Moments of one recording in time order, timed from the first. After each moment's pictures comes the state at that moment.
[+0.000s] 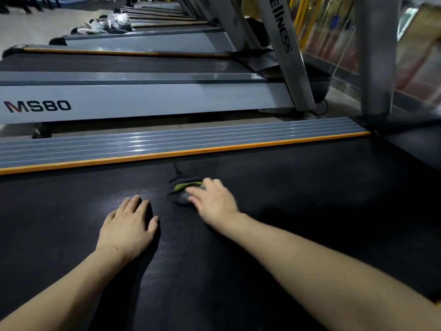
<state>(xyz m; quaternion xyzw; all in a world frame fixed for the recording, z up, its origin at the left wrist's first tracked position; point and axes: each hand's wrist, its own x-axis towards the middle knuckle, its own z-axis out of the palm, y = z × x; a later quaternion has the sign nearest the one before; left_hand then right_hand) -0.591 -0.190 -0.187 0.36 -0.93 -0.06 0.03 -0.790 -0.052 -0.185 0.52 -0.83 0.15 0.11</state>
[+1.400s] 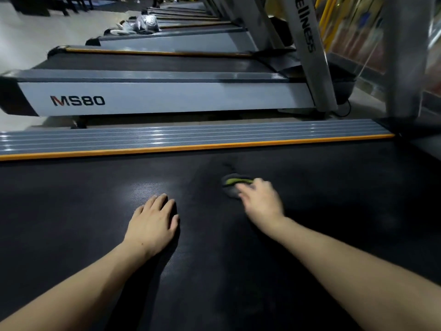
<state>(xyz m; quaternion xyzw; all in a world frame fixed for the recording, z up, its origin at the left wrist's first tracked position) -0.557 -0.160 -0.180 0.33 -0.94 -0.06 0.05 -0.809 0.015 -0.189 0.44 -0.88 0.13 0.13</state>
